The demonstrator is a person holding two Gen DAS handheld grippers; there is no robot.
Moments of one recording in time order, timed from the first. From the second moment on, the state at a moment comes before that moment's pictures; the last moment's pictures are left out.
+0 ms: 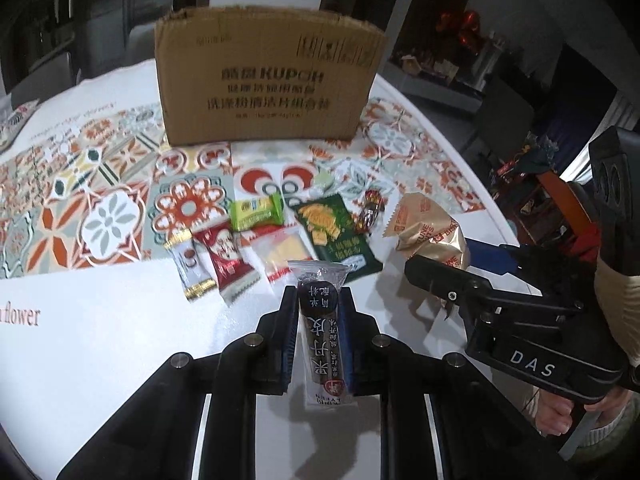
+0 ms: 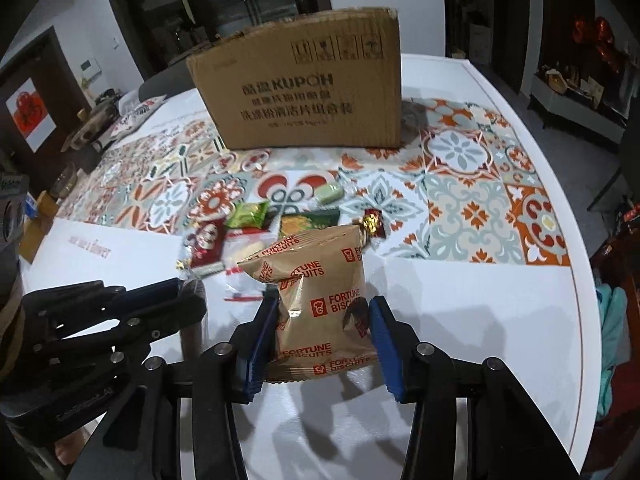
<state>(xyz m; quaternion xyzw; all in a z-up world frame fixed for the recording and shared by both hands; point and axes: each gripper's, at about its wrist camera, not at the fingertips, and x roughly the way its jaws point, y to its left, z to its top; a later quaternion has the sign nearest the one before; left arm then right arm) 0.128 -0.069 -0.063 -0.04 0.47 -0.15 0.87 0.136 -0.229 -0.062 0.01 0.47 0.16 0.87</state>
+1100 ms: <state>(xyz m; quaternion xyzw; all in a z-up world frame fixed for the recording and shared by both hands) 0.181 -0.032 0.072 0.01 0.27 -0.12 0.95 0.190 -0.206 0.061 0.03 0.32 0.16 0.93</state>
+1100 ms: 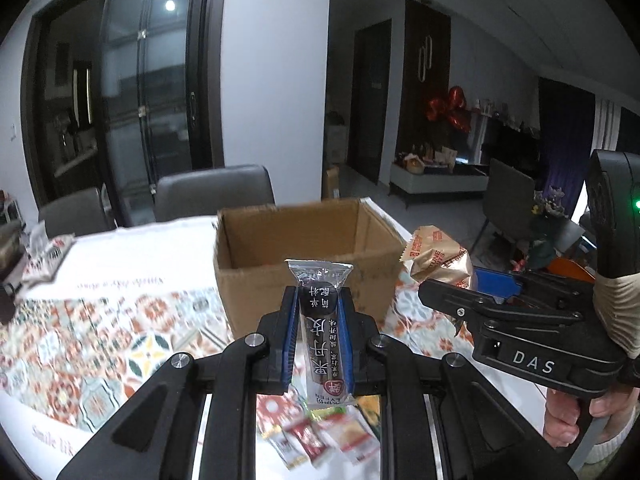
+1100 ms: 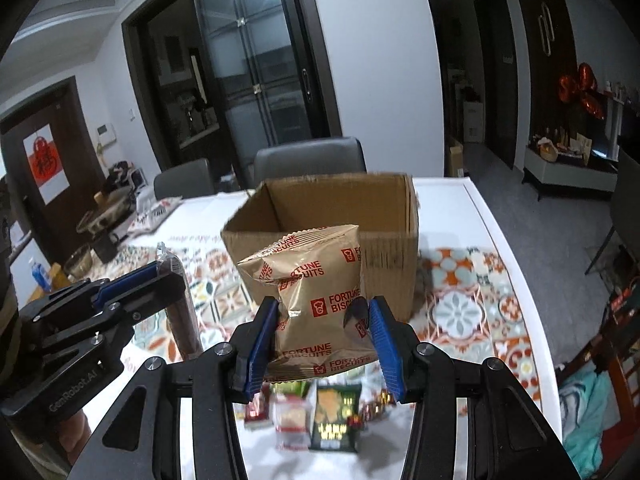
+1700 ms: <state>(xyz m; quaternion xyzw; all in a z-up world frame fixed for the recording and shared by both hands) 0.263 -0.022 0.104 0.04 0.23 -0.11 0.97 0.273 -0.188 0.088 0.02 0.31 0.16 0.94</state>
